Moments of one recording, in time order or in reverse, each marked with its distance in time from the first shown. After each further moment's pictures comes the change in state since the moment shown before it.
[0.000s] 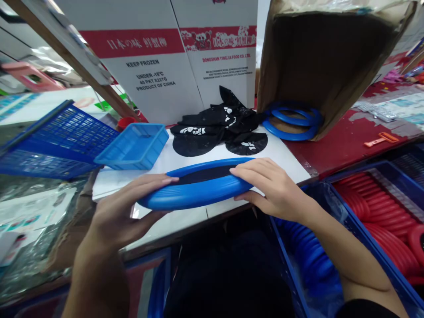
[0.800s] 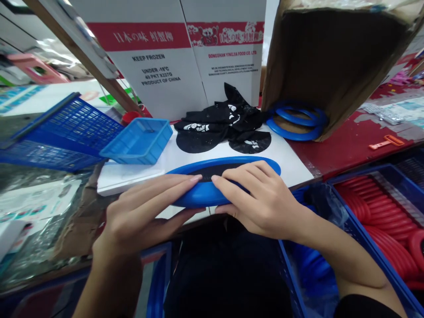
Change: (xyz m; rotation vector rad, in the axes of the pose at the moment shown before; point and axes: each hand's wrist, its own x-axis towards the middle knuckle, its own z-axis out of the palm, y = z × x) left_hand 0.029 0.035 0.013 0.121 0.023 0.119; right_hand 0.022 -0.038 0.009 -0.222 0.007 -0.115
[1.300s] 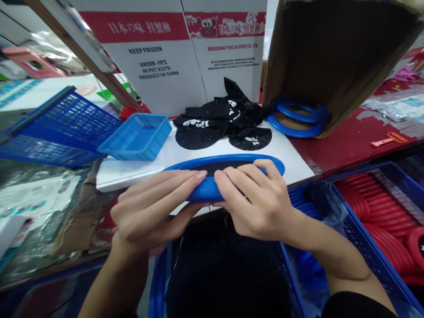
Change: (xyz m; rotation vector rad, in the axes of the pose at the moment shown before) left_hand 0.005 0.007 0.018 0.076 0.126 0.018; right_hand -0.003 -0.013 0.014 -0.146 0.102 0.057
